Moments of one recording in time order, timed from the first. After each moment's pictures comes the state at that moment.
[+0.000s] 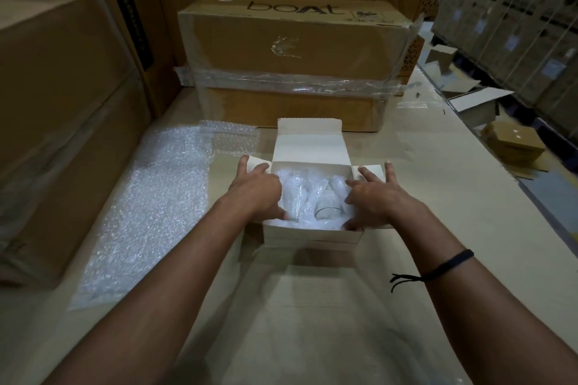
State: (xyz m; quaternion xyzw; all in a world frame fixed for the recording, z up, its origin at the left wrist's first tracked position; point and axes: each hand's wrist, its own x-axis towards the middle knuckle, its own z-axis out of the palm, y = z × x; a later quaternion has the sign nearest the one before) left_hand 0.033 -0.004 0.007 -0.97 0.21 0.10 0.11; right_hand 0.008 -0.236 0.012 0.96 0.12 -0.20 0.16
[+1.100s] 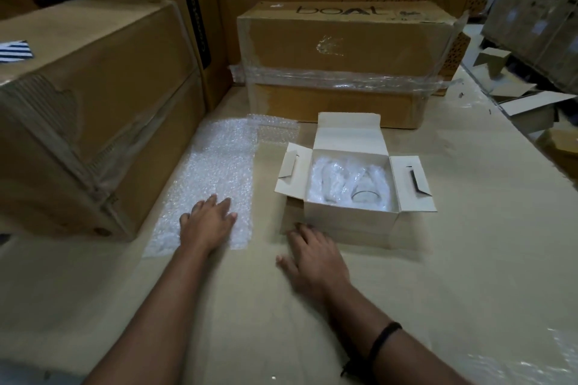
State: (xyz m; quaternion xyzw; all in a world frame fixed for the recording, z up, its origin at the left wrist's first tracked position) left_hand -0.055 0.156 -0.079 -0.99 -0.11 0.03 -0.09; right_hand -0.107 -0.085 -0.100 0.97 0.19 0.00 -0.16
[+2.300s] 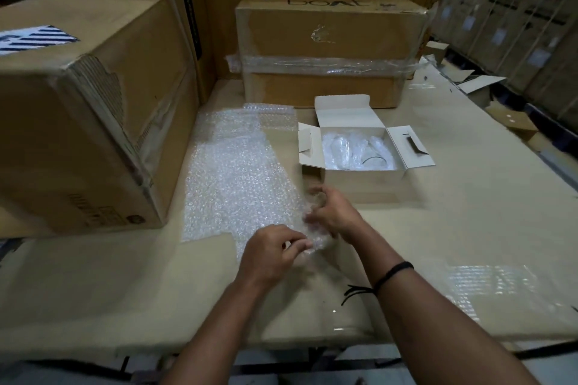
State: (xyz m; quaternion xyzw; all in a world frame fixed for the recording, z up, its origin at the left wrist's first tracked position) left_hand -0.173 0.129 -0.076 -0.88 0.20 -0.10 -0.43; right_hand -0.125 -0.043 -0.045 0.83 -0.07 -0.12 -0.54
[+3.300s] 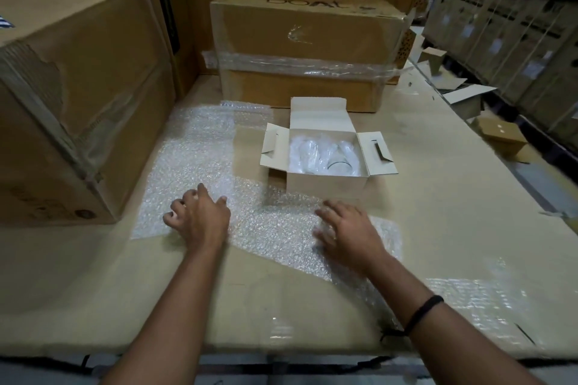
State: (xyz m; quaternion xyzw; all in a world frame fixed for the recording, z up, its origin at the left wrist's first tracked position) left_hand -0.101 0.115 -0.084 -0.95 -0.25 -0.14 -0.13; right_hand -0.158 -0.160 -0.069 0.99 0.13 0.01 -0.07
